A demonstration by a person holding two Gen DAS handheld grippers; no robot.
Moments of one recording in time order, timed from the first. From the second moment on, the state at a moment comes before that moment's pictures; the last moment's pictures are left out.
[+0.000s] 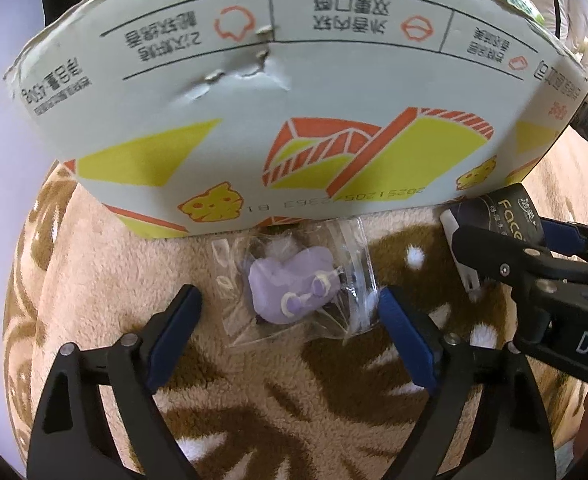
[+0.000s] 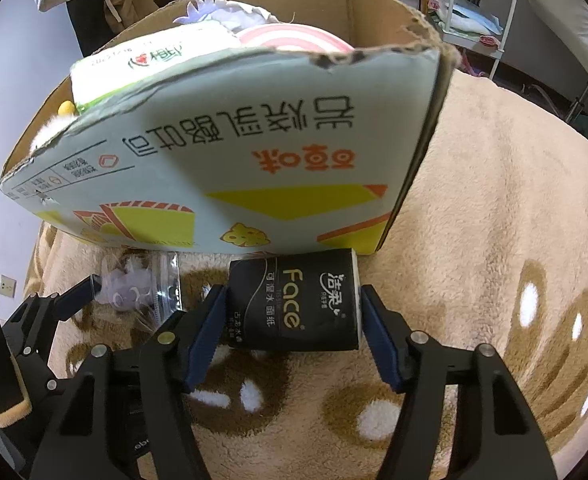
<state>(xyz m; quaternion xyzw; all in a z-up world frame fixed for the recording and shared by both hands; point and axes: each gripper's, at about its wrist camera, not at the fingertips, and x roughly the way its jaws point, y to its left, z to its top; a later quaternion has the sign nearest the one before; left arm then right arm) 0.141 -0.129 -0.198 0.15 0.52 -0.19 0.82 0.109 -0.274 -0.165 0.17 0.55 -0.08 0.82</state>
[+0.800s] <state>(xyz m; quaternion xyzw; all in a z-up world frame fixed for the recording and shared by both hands) 0.143 -0.113 -0.174 0.10 0.52 -0.19 0.83 0.110 -0.276 -0.167 0.17 0.55 -0.08 0.81</state>
